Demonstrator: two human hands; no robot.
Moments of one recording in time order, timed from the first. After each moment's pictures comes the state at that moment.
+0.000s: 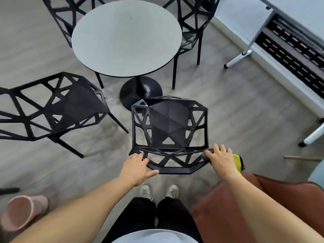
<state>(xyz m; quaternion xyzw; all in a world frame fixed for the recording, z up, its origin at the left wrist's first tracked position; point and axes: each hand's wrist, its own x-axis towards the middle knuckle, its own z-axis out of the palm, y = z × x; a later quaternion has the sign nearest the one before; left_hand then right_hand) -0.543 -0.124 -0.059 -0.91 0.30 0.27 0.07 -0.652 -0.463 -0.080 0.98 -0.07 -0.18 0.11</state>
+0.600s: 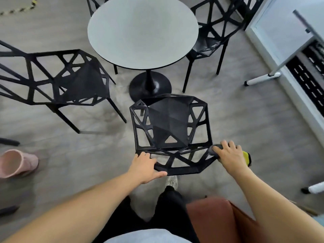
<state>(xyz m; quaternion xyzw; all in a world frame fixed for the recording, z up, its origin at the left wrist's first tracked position) -0.584 -0.312 -0.053 -0.92 0.16 0.36 0.02 -0.585 -0.663 -0.077 0.96 0.07 -0.21 0.19</state>
